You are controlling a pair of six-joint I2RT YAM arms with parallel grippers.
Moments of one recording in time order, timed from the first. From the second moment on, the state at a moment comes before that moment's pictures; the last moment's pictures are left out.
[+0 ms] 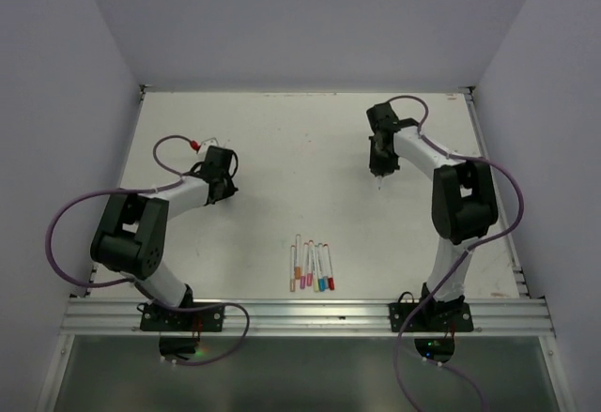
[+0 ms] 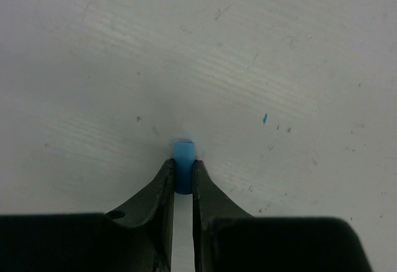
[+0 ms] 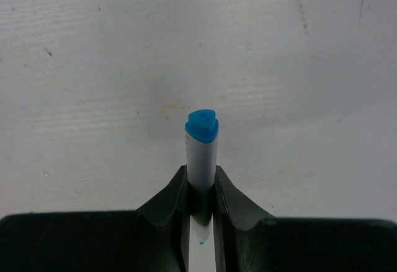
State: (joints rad) left arm -0.27 1.61 0.80 -0.15 -0.30 -0.59; right arm 0.28 1.90 1.41 -0.74 0.23 0.36
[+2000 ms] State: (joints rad) left arm -0.23 1.62 0.80 -0.03 -0.16 -0.55; right arm 0.40 2.04 1.52 -0.63 0.15 0.35
